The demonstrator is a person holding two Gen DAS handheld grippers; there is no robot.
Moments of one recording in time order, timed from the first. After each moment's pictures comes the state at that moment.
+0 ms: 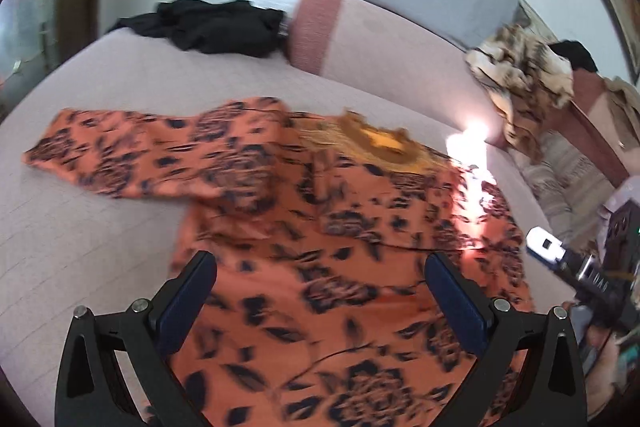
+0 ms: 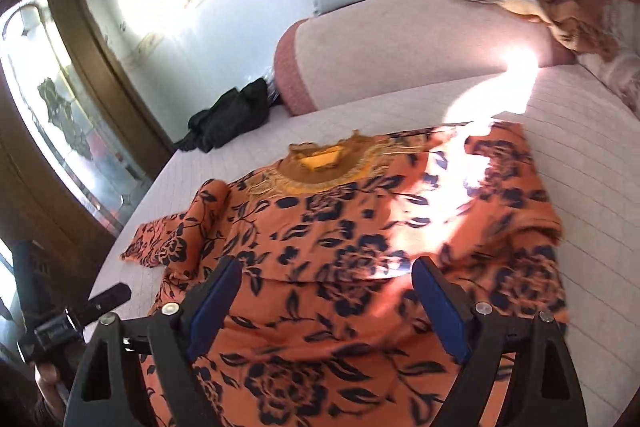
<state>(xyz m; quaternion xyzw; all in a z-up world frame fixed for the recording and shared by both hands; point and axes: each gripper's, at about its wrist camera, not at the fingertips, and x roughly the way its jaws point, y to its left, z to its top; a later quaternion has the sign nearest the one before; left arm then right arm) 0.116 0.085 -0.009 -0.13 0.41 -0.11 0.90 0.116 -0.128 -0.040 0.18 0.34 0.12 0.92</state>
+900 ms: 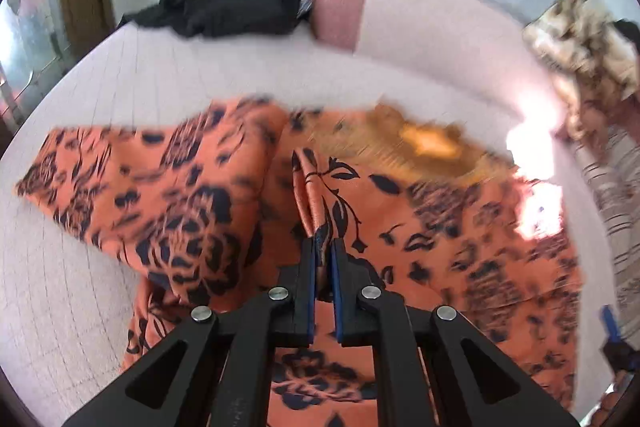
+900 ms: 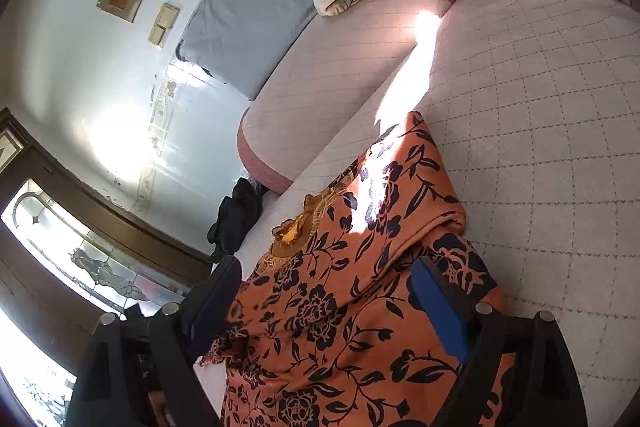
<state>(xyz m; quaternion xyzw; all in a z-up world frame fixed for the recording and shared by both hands) 0.185 0.061 -0.044 -0.08 0.47 0.01 0.88 0.090 -0.264 -0.056 0.44 0.27 0.10 0.85</state>
